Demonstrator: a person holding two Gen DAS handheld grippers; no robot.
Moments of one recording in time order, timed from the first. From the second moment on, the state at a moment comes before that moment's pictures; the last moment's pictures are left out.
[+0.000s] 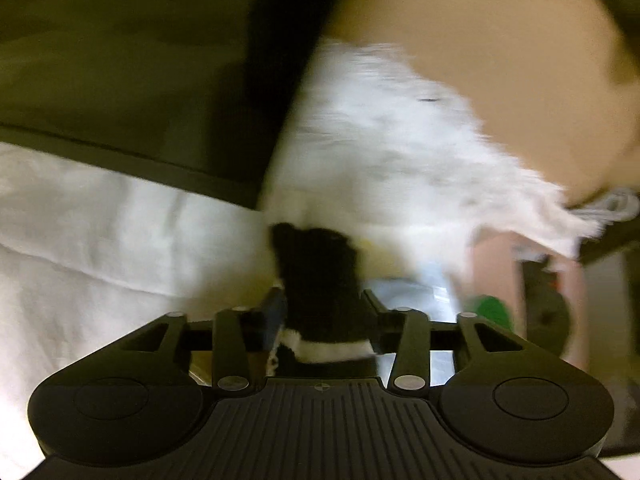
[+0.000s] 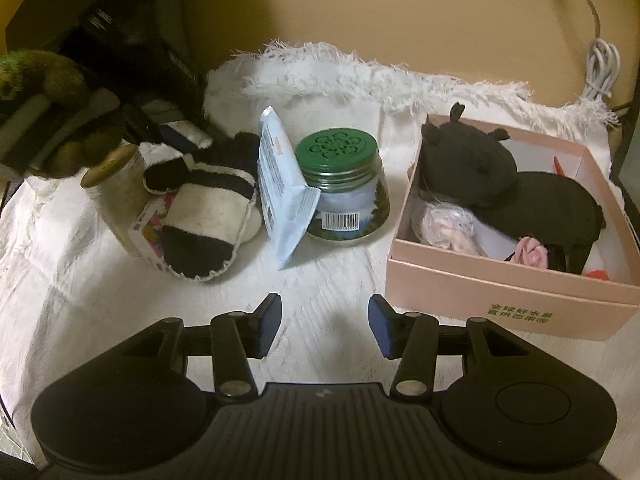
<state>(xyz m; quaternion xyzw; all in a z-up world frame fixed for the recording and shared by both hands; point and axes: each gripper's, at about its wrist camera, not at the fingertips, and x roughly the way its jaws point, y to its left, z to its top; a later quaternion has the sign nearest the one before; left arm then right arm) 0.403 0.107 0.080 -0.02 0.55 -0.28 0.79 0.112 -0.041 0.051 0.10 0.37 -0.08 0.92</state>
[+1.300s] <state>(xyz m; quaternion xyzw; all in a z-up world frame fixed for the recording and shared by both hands) 0.319 0.079 0.049 0.04 0.47 -0.28 0.84 0.125 -0.046 0.017 0.15 0.42 -0.05 0.89</state>
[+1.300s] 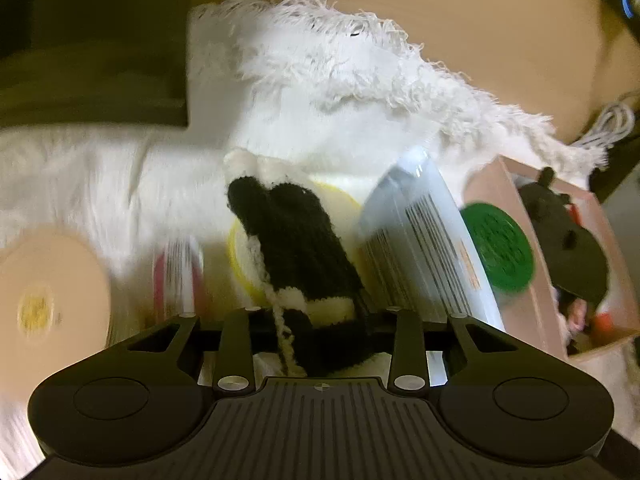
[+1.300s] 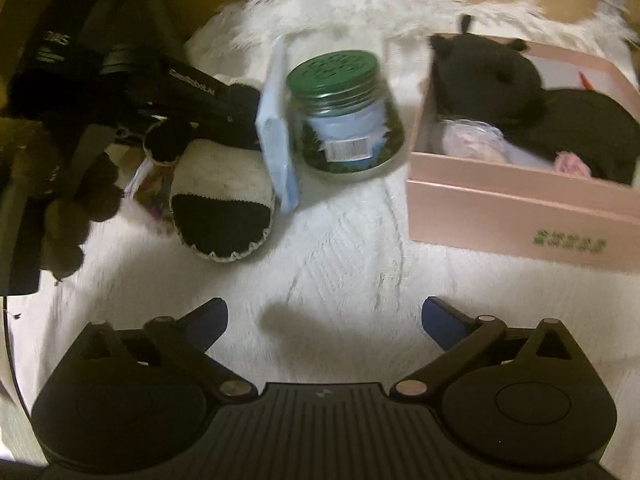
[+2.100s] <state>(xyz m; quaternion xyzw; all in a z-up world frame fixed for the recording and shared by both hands) 0.248 0.183 0.126 0.03 0.37 -0.30 0.88 0.222 0.004 0.085 -0.04 0.36 -0.08 0.93</state>
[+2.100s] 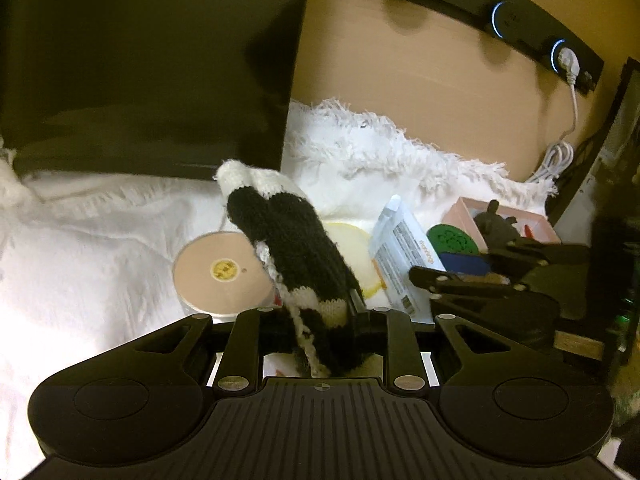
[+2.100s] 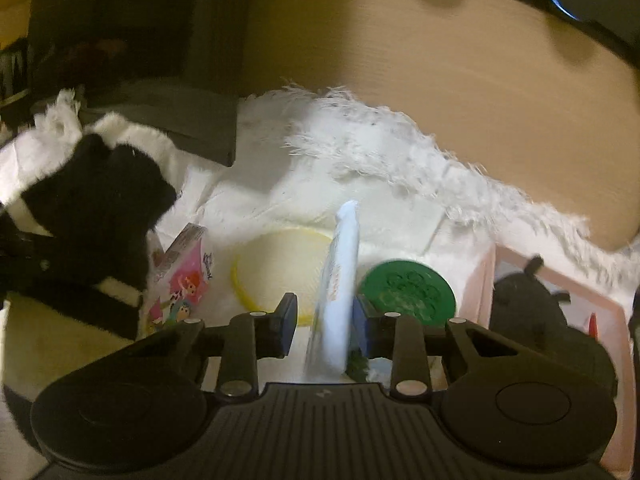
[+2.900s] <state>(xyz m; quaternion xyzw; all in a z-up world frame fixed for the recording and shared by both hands) 0.272 0.137 0.174 0.05 0.31 -0.32 0.89 0.168 -0.082 0.201 0.06 0.25 -0.08 0.96</state>
